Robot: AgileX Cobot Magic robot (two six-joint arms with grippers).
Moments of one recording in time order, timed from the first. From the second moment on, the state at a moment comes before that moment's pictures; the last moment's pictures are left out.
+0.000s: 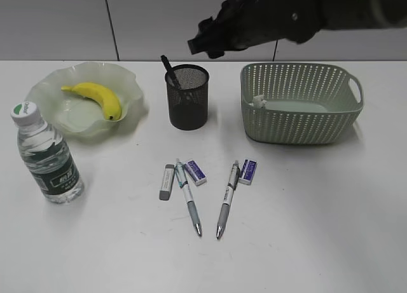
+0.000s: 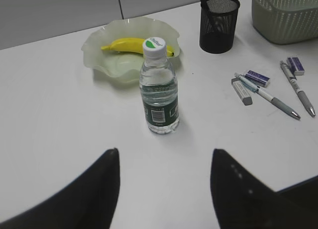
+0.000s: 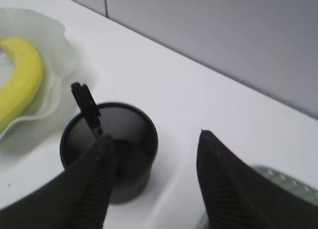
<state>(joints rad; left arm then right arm) -0.22 -0.01 -0.54 -0.07 1.07 0.12 0.56 1.99 -1.45 -0.21 0.09 0.15</state>
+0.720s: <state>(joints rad) -0.22 -0.01 -0.54 -0.07 1.07 0.12 0.56 1.12 -0.93 -0.10 0.86 0.15</state>
